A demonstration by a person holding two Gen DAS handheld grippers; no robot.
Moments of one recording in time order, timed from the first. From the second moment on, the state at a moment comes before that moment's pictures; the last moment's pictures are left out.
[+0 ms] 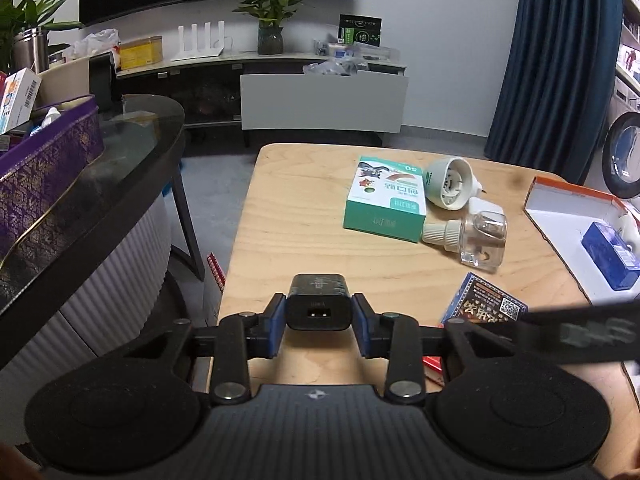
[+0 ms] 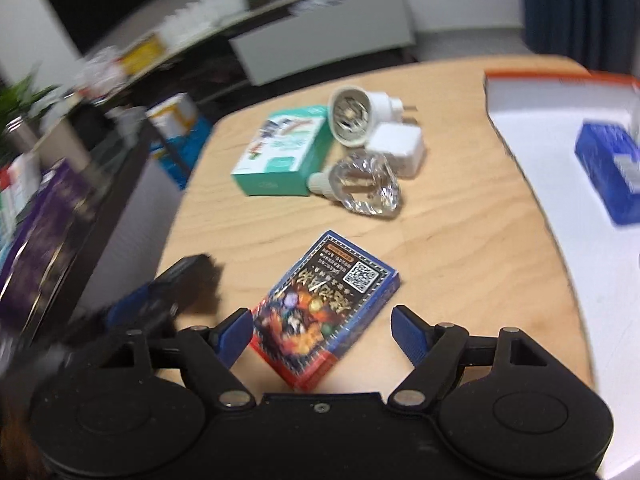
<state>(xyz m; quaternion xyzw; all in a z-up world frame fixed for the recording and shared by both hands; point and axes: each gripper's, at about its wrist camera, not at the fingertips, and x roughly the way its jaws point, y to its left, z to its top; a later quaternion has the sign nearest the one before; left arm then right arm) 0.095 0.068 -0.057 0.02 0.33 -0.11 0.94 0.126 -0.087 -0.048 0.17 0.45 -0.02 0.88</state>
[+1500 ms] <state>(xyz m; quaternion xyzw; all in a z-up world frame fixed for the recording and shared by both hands) 0.085 0.045 -0.063 0.02 0.34 -0.12 0.93 0.098 -0.107 -0.054 0.17 0.46 -0.10 0.87</state>
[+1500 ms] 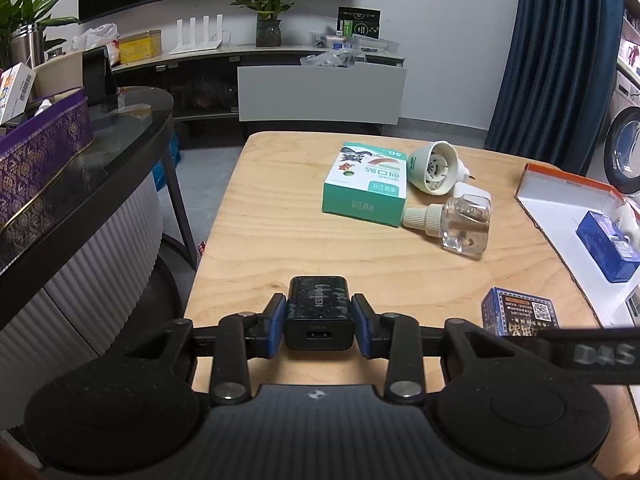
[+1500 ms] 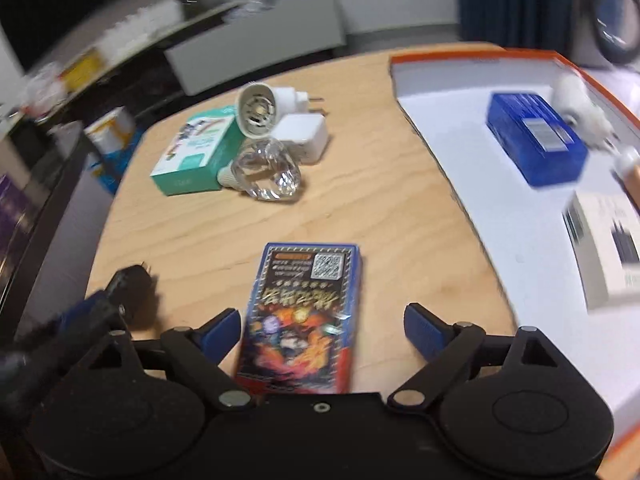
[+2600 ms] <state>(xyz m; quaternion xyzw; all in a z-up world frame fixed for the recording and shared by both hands) 0.025 -0.062 0.007 0.00 0.27 -0.23 0.93 -0.005 -0.227 0.023 0.04 0.20 -0.11 0.97</state>
